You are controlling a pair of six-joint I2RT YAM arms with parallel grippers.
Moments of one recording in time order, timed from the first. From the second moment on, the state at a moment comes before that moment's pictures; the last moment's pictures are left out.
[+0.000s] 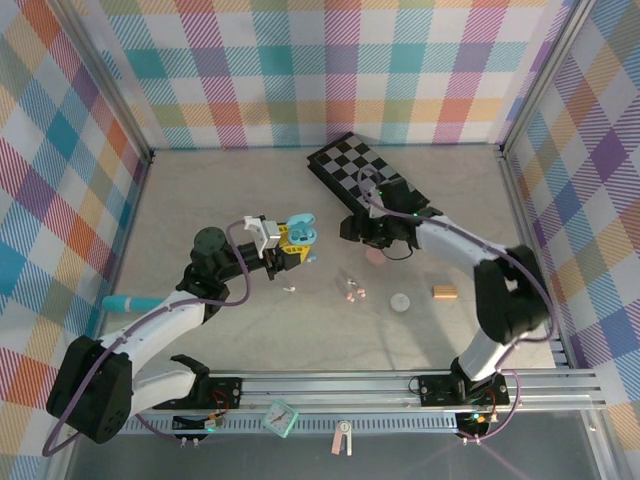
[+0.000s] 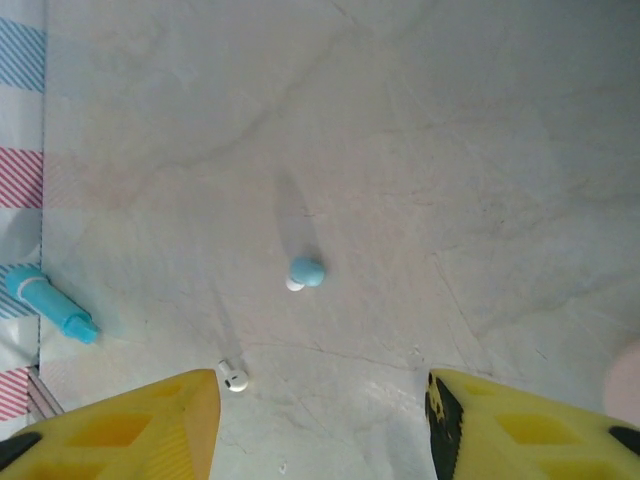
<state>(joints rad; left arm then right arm) -0.43 1.11 0.52 0.63 0.75 0.02 0.46 1.71 1.15 -0.35 -0.49 0.57</state>
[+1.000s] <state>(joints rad) -0.43 1.04 0.49 0.68 0.75 -0.05 0.63 2.07 1.31 -0.28 -0.58 0.86</state>
